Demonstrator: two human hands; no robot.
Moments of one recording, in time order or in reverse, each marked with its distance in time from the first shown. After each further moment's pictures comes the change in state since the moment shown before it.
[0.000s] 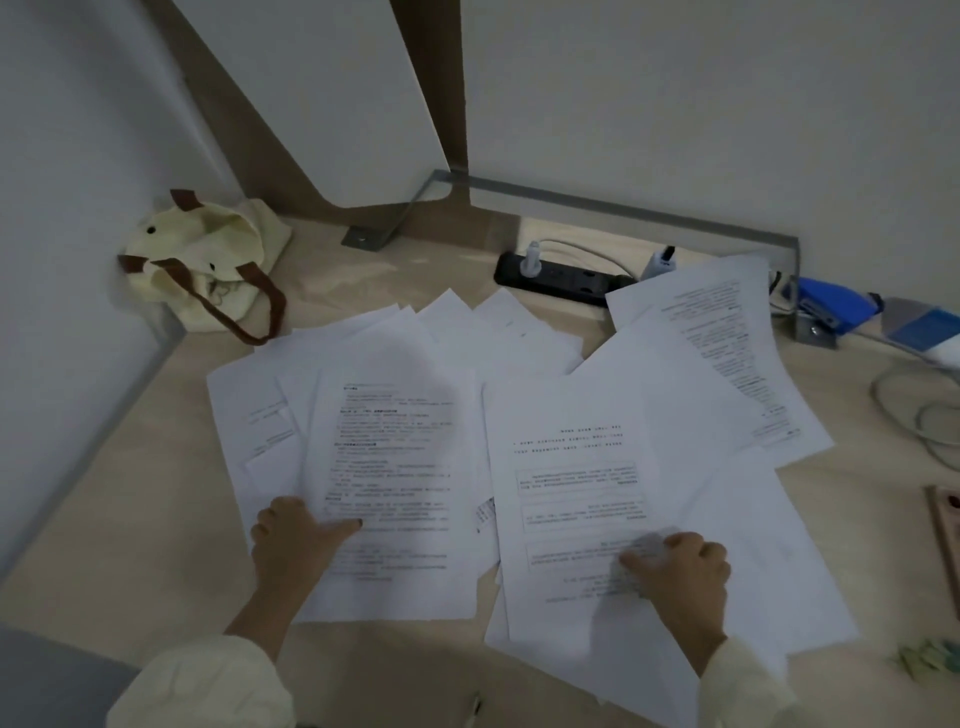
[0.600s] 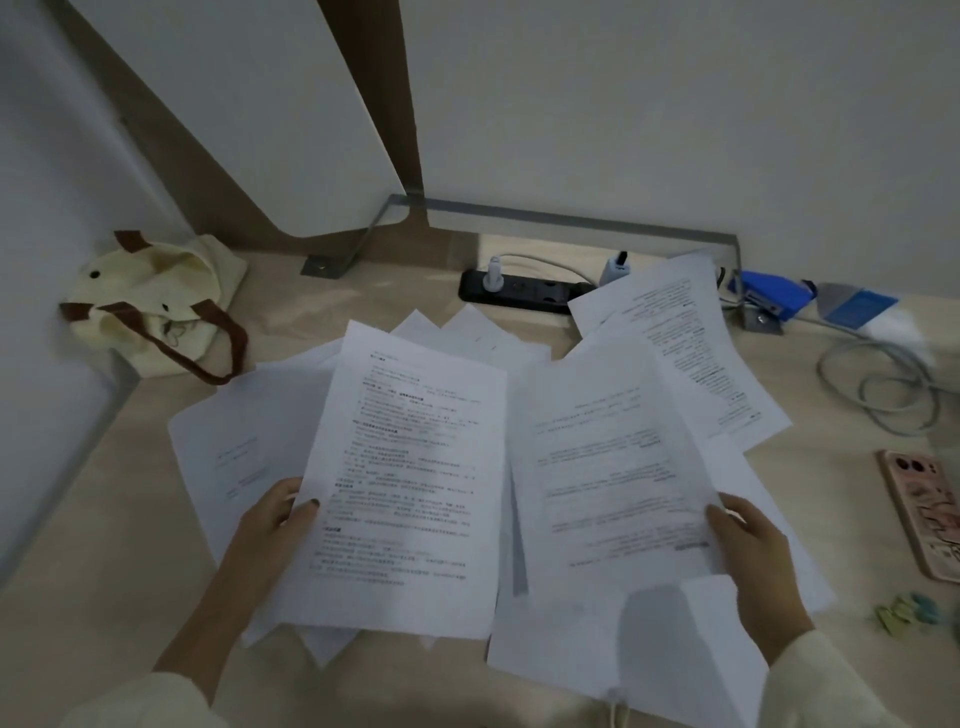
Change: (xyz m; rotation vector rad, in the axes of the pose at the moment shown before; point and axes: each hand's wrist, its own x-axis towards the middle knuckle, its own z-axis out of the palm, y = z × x) left_hand 0.005 0.021 -0.047 -0.446 -0.259 0.343; right_hand 0.002 0.017 -0.059 0.809 0.100 -0.113
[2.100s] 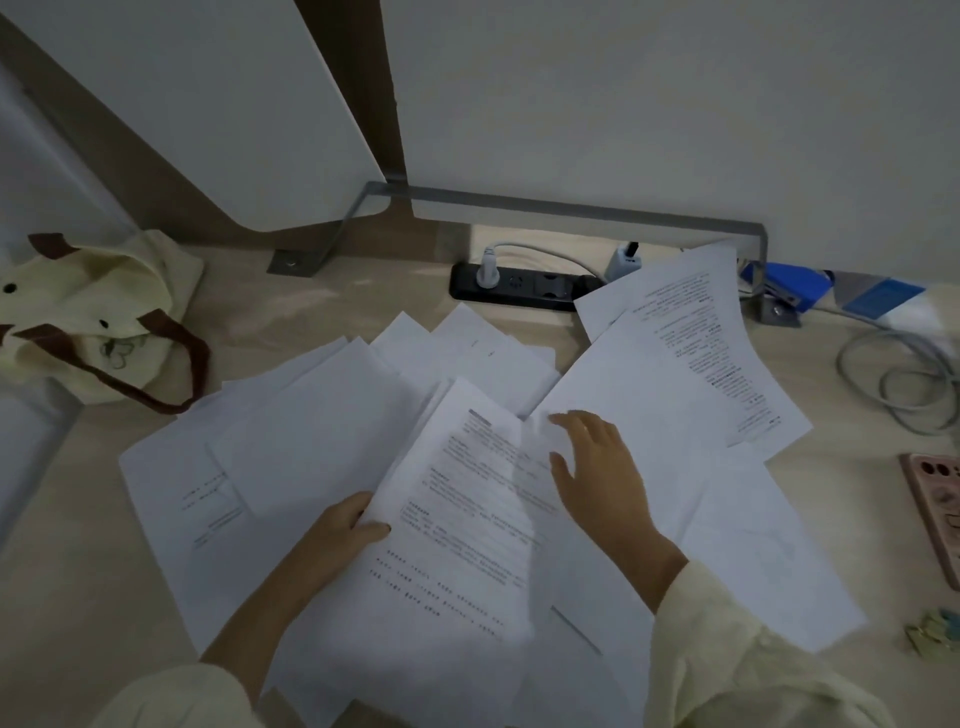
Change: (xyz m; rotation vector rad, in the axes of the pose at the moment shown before) left_hand 0.059 0.024 0.046 -0.008 -0.441 -0.104; right_hand 0.025 -0.051 0.144 -0.820 -0.227 -0.651
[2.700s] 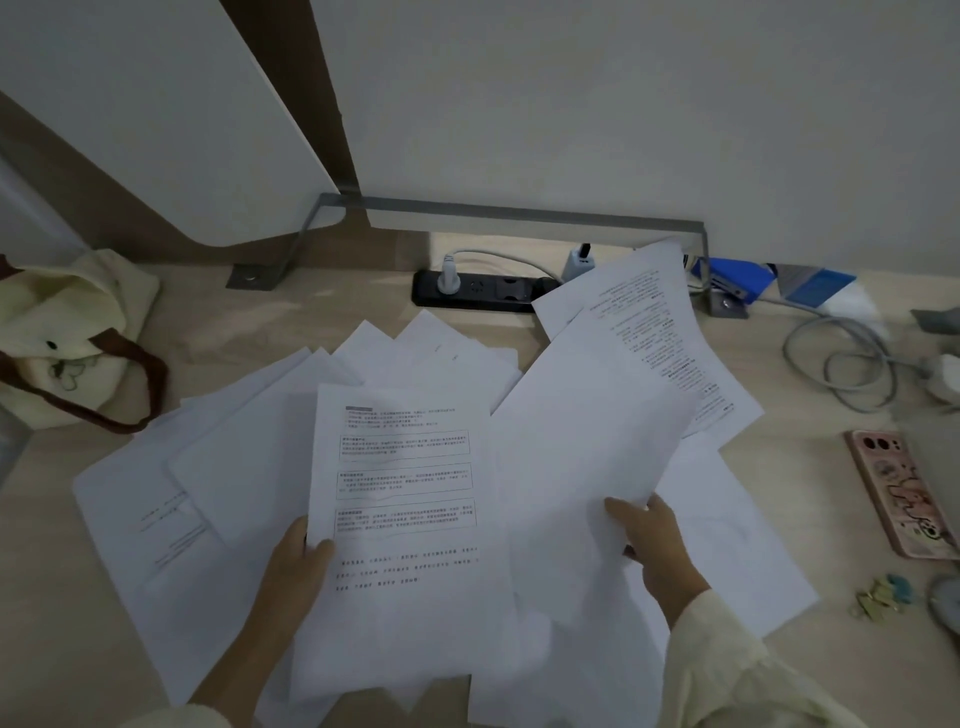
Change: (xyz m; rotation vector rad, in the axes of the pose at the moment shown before) left_hand -0.005 -0.020 0.022 0.016 0.358 -0.022; right_hand -0.046 0.071 -0.012 0.912 0.064 1.002
